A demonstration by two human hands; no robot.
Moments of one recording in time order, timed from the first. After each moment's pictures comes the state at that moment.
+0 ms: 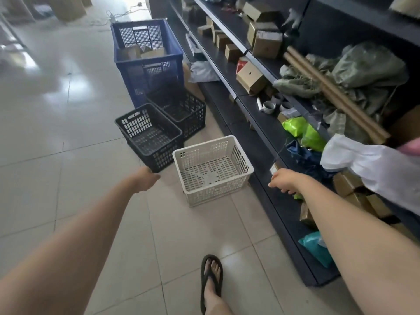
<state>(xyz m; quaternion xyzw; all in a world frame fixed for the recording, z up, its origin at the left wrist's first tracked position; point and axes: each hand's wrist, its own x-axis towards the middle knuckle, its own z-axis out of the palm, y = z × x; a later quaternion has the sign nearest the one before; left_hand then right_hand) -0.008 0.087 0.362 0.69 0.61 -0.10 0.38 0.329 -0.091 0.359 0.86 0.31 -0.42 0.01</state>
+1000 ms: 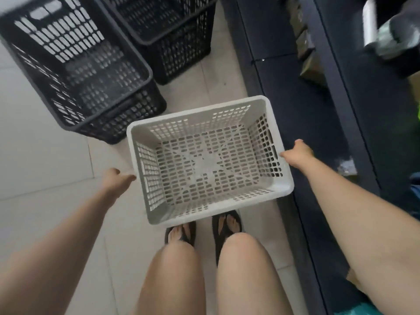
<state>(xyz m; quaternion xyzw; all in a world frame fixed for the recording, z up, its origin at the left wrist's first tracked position) 0.160 0.384 -0.100 0.41 0.79 -0.08 0.45 0.574 0.275 -0.084 0.90 0.19 -0.39 0.00</state>
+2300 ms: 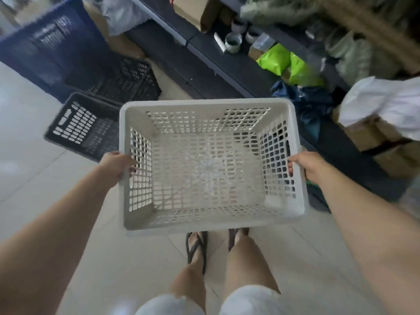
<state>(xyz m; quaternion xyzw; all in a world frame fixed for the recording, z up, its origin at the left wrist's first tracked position) 0.104 0.304 0.274 0.58 0.62 -0.04 0.53 0.393 -0.073 0.233 0.81 -0.16 -0.40 -0.40</state>
